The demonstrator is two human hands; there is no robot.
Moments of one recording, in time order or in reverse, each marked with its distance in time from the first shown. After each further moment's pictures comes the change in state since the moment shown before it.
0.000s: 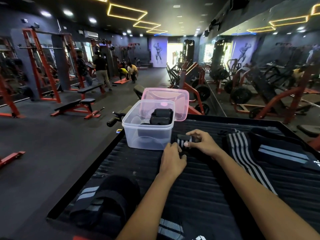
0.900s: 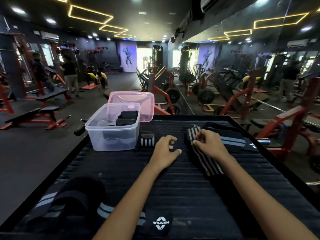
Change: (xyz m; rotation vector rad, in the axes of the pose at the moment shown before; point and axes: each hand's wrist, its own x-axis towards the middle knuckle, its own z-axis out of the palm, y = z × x) left_hand -0.014 0.062 0.032 -0.267 -0.243 0.198; right_hand -0.107 -0.009 -0.103 -0.581 0.381 0.034
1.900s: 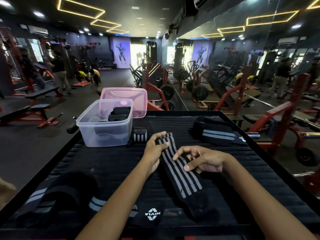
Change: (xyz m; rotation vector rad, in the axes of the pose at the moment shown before) left_hand -0.013 0.008 0.007 -0.799 0.063 -0.328; right_hand -0.050 -0.001 -0.023 0.890 -1.062 0.092
